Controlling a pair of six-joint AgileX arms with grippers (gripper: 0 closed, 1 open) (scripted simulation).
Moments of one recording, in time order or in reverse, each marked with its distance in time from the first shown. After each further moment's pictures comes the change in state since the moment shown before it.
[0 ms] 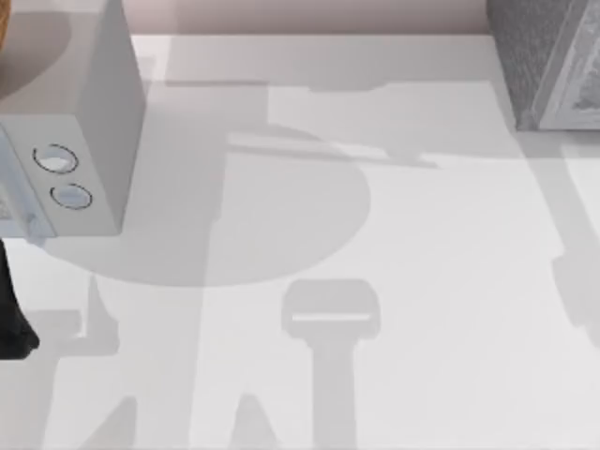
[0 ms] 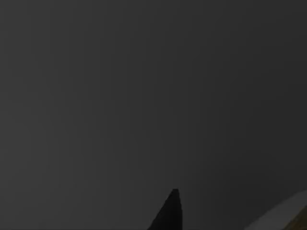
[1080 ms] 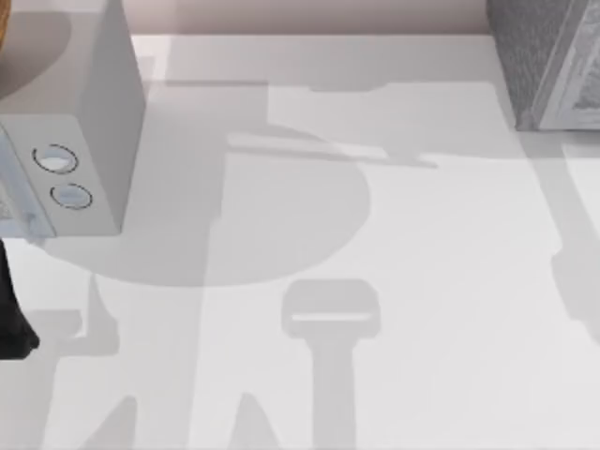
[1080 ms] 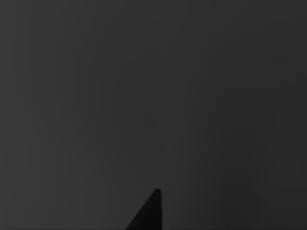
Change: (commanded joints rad) left arm 0.000 0.000 0.000 0.000 0.000 0.000; right arm -0.005 0.037 0.043 -0.013 -0.005 -0.001
